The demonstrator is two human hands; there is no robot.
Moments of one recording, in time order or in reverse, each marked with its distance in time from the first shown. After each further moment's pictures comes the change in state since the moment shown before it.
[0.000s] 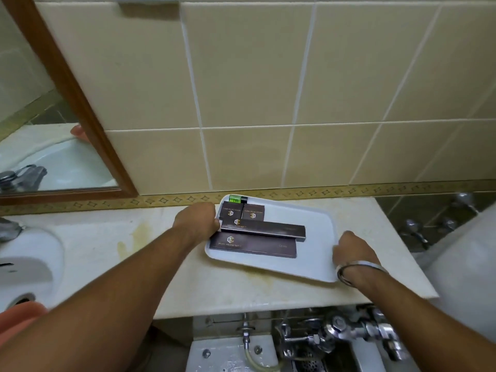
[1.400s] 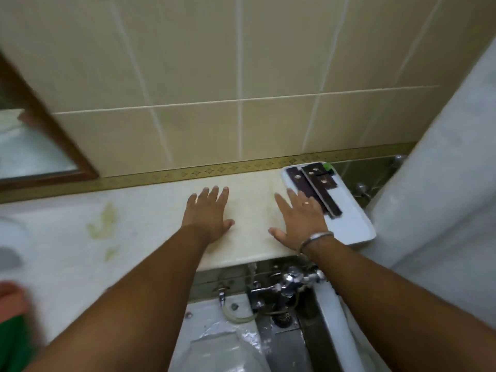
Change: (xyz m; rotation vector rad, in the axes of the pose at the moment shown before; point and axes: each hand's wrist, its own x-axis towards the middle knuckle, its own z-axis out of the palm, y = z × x) left_hand -0.035 0.237 0.069 0.226 -0.028 0.541; right_hand -0.021 0.145 -0.055 -0.394 0.112 -0.270
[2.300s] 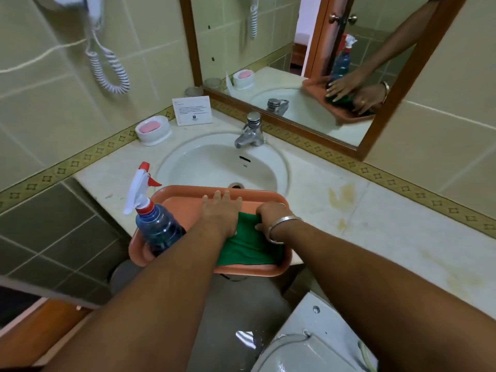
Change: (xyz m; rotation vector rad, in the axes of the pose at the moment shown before) left_hand -0.483 -0.340 0.039 -0.174 -0.323 -0.960; right_hand -0.137 -0.623 -0.044 0.067 -0.331 -1.062
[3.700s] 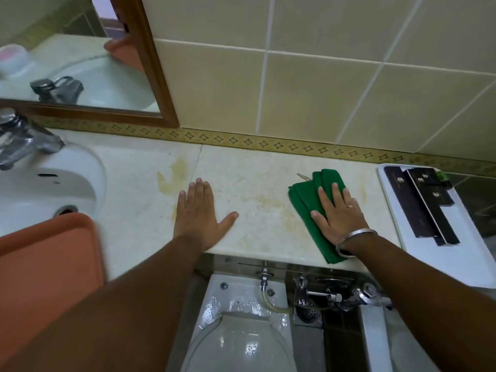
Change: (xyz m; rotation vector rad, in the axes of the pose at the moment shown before) left_hand 0.049 0.329 0.019 -0.143 0.346 0.439; right_hand -0.306 0.389 0.068 -0.031 0.189 0.829
